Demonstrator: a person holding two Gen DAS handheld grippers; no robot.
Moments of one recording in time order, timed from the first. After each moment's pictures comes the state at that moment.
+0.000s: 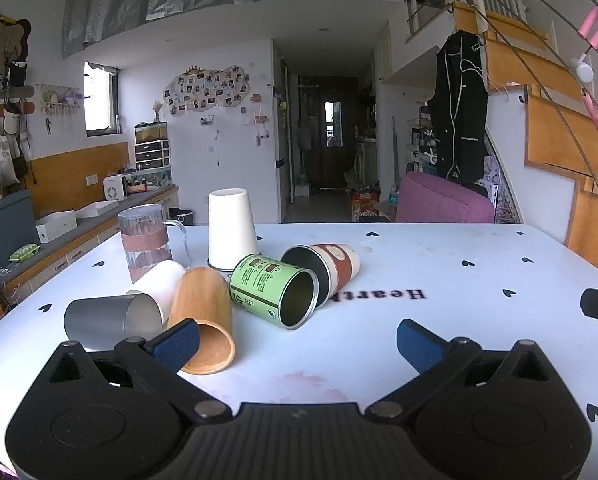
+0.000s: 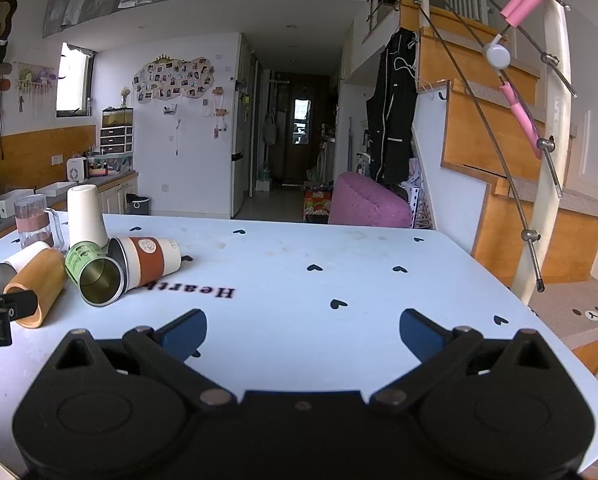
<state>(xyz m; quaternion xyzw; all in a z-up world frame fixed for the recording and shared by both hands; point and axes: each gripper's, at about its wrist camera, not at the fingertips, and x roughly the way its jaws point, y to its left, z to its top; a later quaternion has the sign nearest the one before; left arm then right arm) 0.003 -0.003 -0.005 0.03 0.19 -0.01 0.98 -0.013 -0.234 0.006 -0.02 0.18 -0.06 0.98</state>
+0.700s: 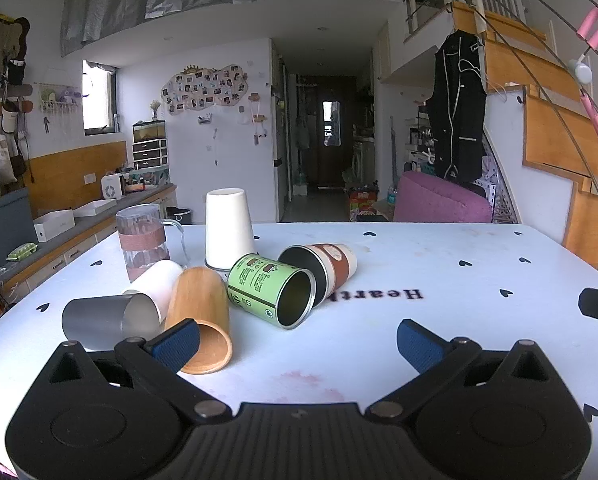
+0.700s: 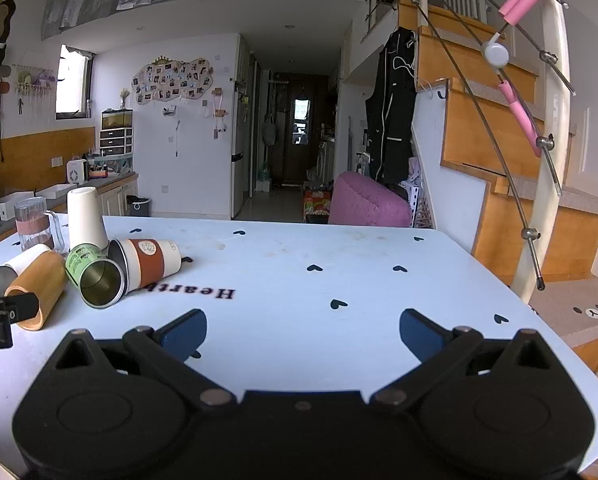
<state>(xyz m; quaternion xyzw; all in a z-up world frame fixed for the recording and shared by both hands) 0.003 -0.005 -0.006 0.03 0.19 -0.01 0.98 -0.015 -0.234 0.009 -0.02 0.18 -0.06 0.98</state>
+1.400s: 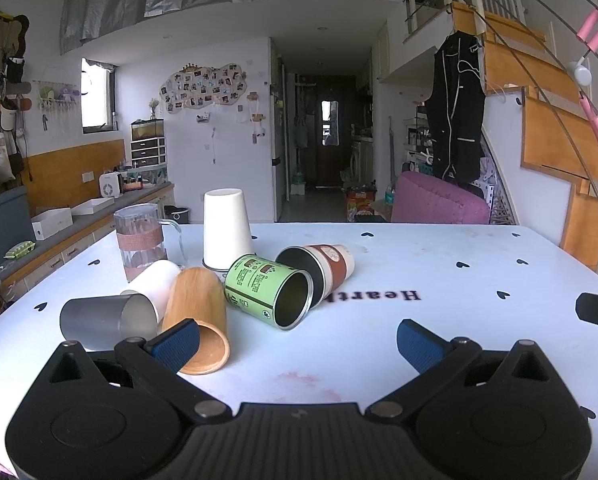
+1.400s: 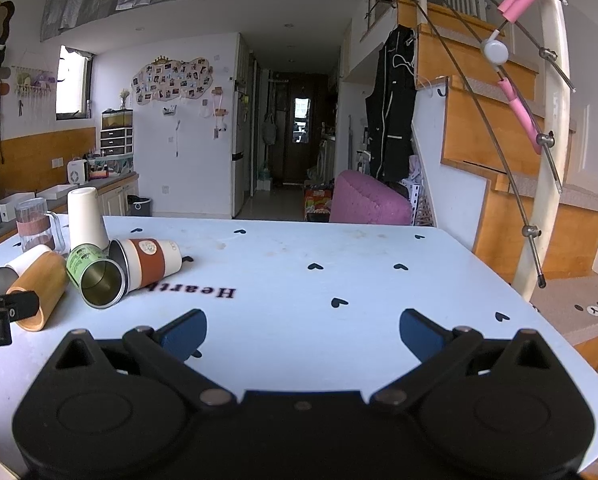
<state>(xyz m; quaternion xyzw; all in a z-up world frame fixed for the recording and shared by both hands) 0.003 -0.009 -0.005 0.03 0.20 -0.01 0.98 -0.016 -0.234 0.008 -0.02 0.18 -0.06 0.98</state>
